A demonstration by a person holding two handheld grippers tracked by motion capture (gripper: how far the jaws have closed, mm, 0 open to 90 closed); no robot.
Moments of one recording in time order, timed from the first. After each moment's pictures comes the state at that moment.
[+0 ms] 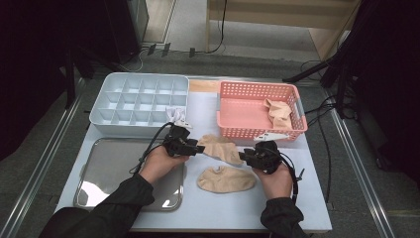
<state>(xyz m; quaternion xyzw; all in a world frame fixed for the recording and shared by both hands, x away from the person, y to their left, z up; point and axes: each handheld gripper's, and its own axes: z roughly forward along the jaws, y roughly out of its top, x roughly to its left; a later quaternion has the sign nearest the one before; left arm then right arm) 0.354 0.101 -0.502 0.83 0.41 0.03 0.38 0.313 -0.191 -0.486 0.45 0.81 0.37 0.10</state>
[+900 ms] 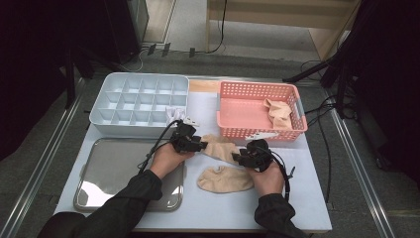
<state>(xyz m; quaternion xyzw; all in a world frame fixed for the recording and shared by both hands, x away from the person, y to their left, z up) 0.370 0.087 -0.516 0.83 0.41 0.07 0.36 0.328 -0.174 -0.505 0.46 0.82 0.35 0.08</state>
